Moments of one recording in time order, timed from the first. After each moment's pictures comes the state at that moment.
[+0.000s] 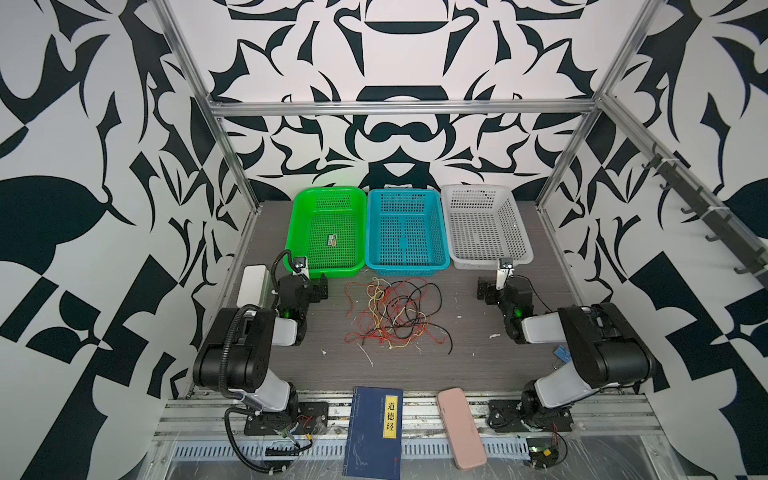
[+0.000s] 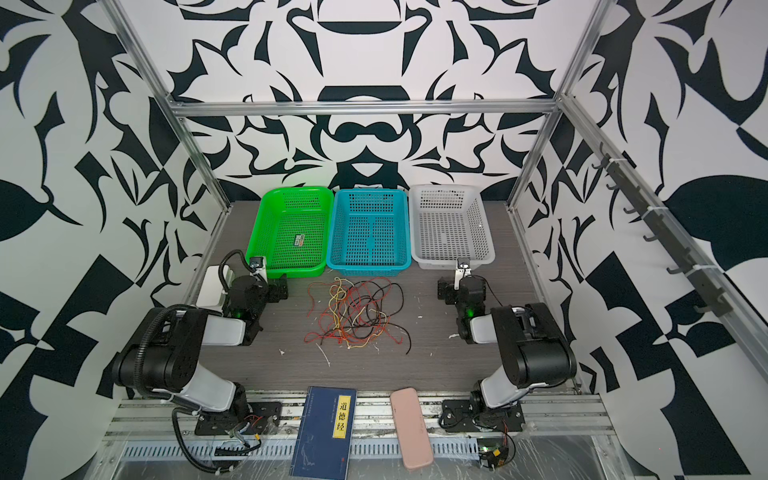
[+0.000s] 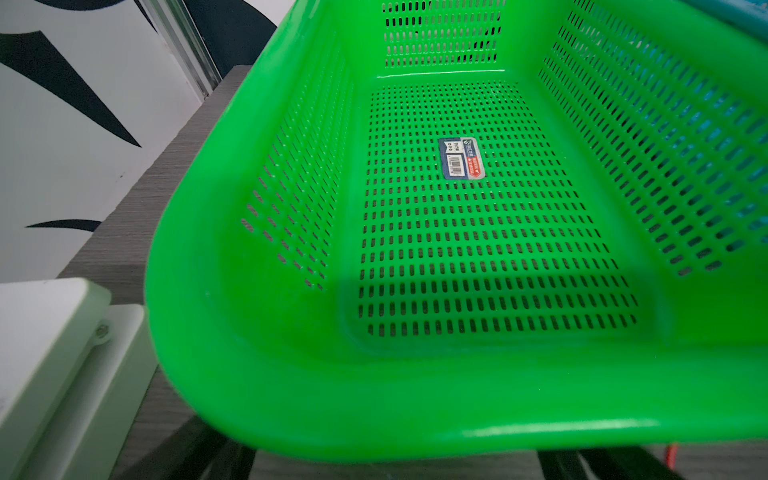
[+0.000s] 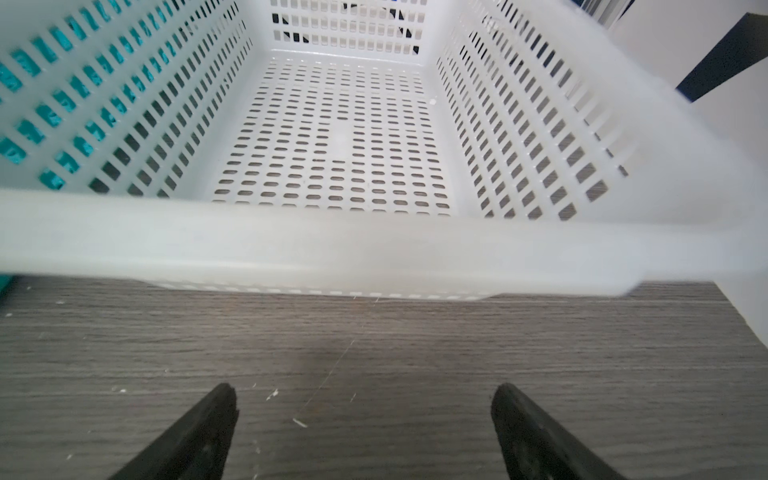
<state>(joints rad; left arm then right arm) -0.09 1.56 0.34 0.82 -0.09 0.00 0.09 1.56 0.33 0.77 0.13 0.00</state>
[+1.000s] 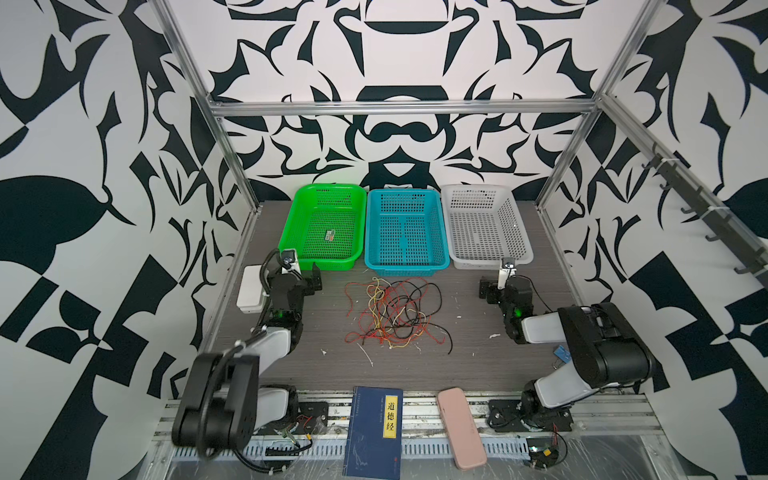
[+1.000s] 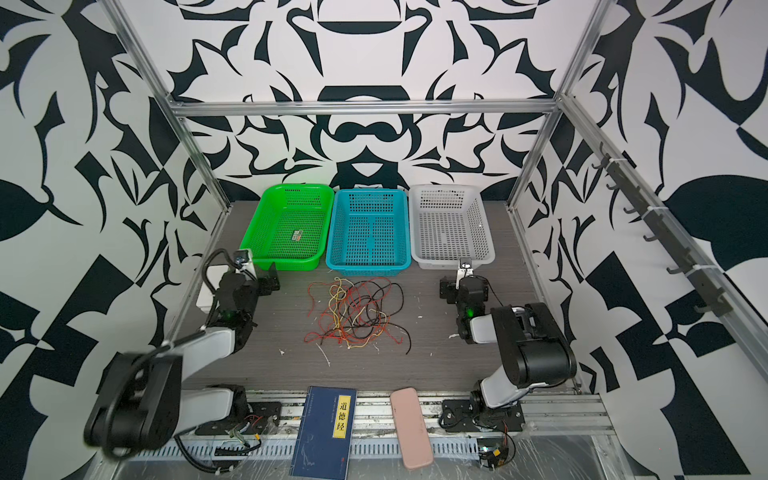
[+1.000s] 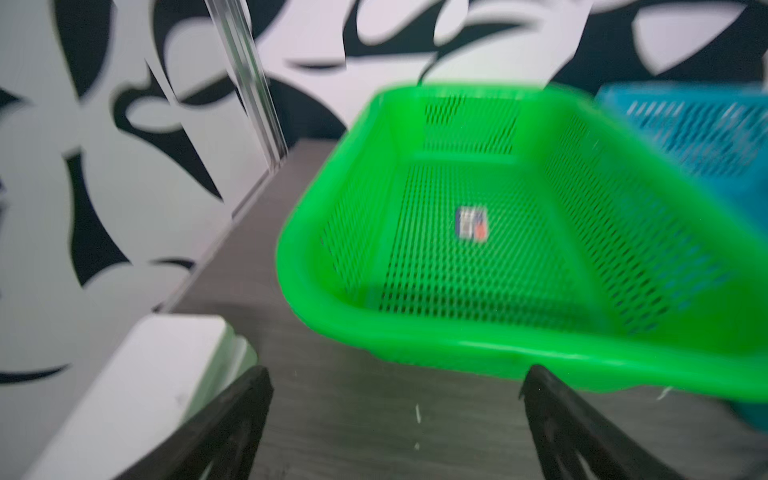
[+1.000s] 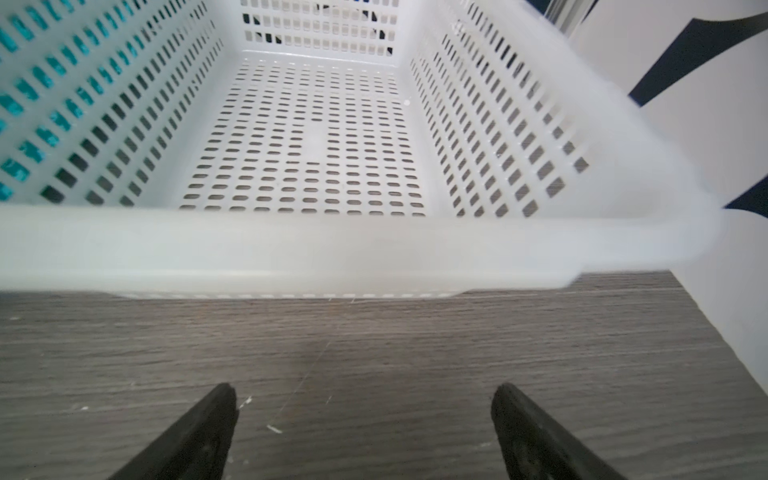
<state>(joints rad) -0.10 1.14 0.34 0.64 -0.16 -0.05 0.09 1.56 0.33 0.77 0.20 0.00</state>
